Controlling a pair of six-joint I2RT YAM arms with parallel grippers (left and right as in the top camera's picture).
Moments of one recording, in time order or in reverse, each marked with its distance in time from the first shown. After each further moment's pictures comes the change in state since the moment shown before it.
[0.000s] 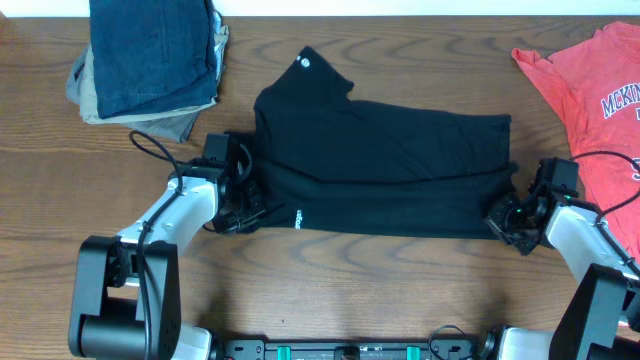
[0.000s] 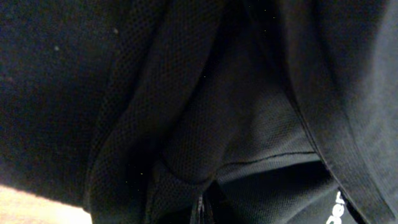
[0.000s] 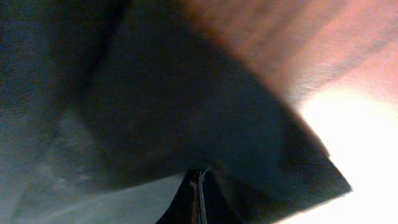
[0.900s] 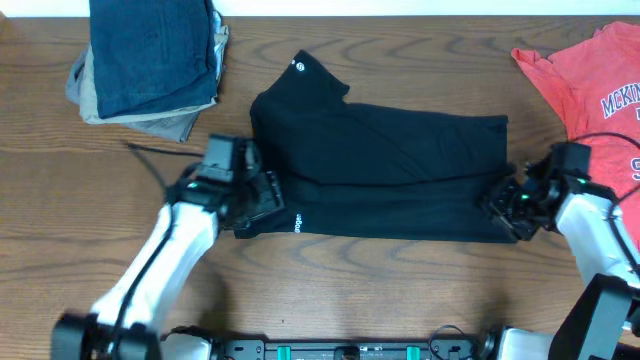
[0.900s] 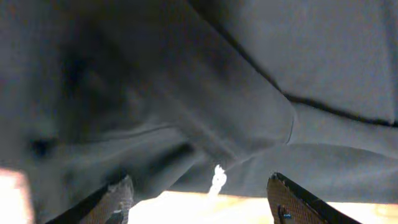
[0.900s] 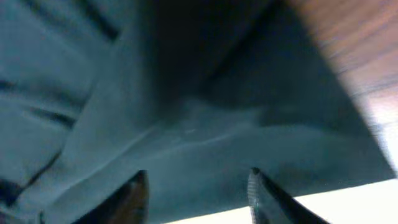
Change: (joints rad) left arm -0.120 -0.226 -0.003 0.049 0.033 -0.063; right arm 0.035 -0.023 0.136 -0.154 -0.190 -0.110
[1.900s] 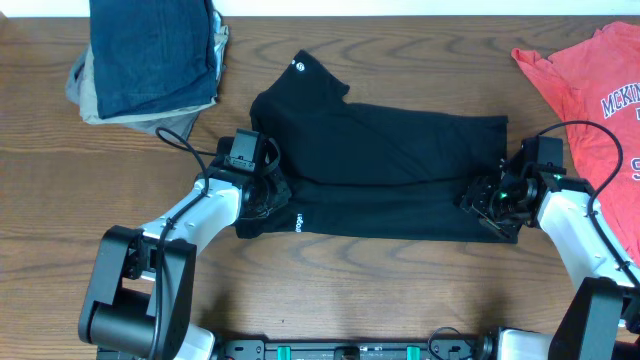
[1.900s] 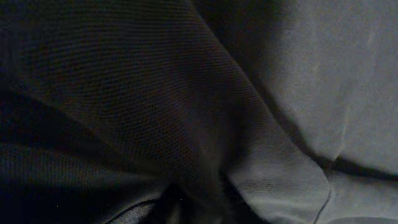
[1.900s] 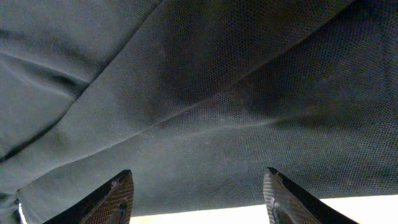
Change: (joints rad) left arm -0.022 0.261 0.000 0.234 0.020 -0.145; right arm 0.111 0.000 0.001 0.001 0.037 -0.018
